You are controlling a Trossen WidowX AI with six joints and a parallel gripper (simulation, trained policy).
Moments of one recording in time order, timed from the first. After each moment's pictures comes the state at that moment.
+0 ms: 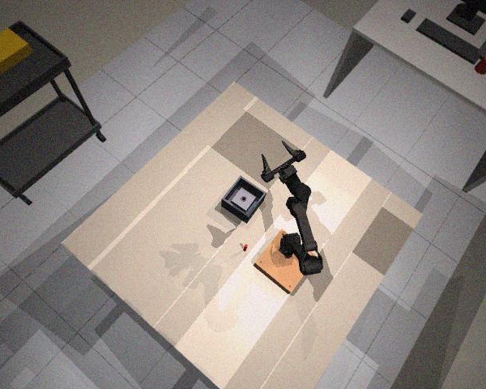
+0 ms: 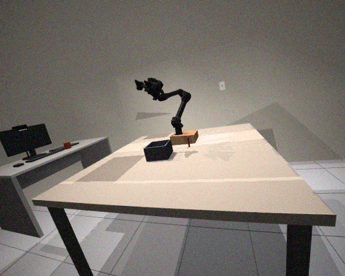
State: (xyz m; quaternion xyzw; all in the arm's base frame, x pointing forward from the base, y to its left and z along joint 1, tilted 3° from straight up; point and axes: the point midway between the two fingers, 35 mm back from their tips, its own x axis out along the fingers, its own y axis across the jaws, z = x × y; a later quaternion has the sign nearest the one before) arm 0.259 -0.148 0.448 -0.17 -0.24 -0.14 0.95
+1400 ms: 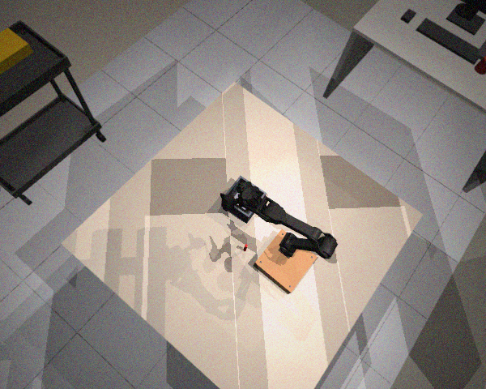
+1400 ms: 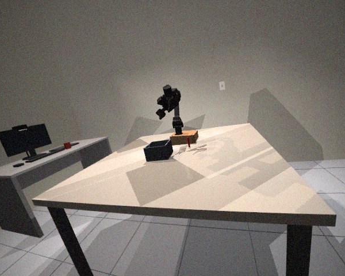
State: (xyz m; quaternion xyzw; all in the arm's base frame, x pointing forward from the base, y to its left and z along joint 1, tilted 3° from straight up) arm 0.330 0.011 0.231 0.28 0.25 -0.10 0.92
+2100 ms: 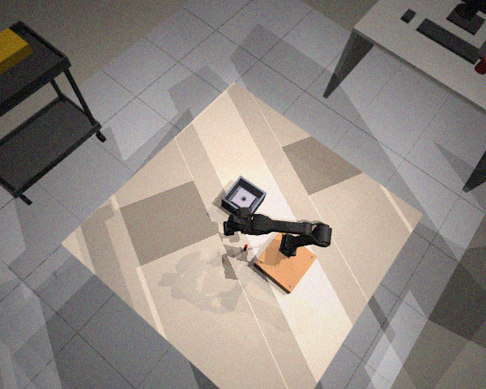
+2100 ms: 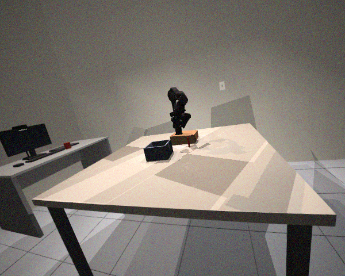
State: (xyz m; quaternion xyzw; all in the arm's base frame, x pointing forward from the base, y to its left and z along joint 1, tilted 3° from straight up) arm 0.231 0.078 0.124 0.29 0.51 -0.23 0.78
